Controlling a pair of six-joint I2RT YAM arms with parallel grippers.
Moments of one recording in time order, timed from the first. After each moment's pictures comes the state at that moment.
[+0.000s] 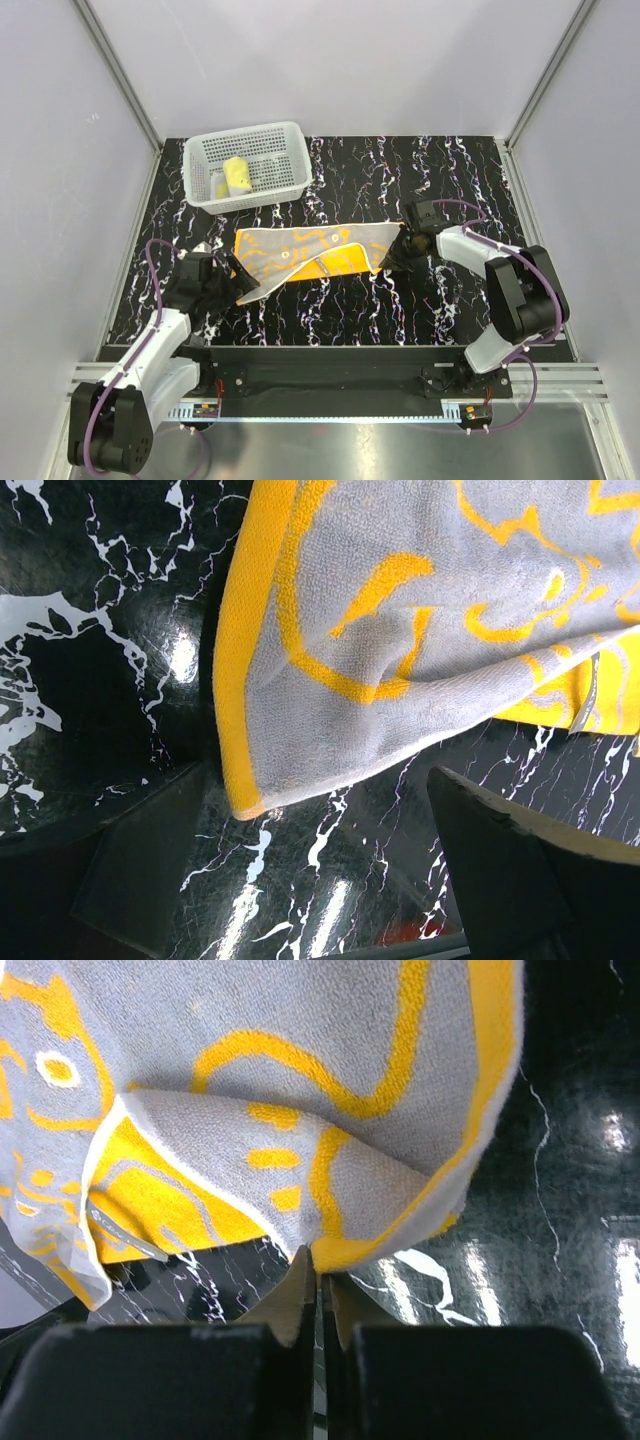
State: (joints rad) left arm -0.14 0.87 0.35 -0.36 0.15 -0.73; right arm 0.33 1.62 0.90 -0.38 -0.23 0.87
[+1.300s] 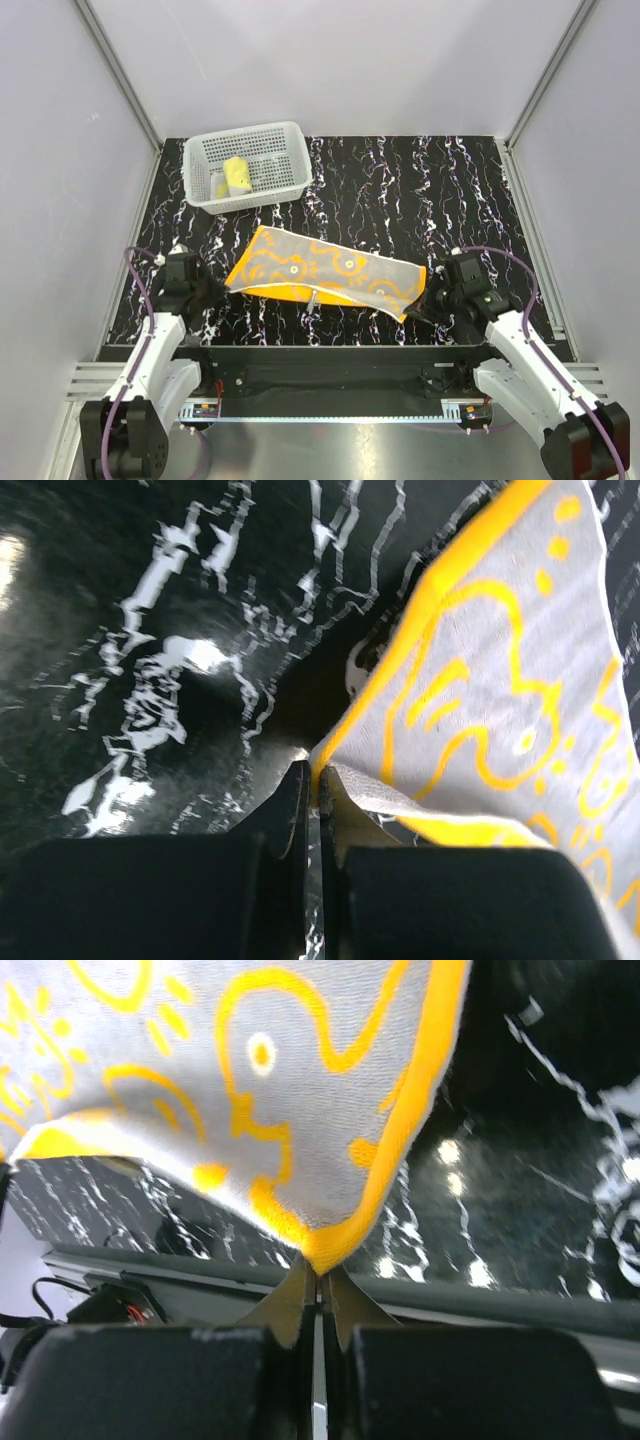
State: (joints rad) left arm 0.00 0.80 0.36 -0.43 0.07 -0.75; right arm 0.32 0.81 0.51 -0.68 -0.25 0.87
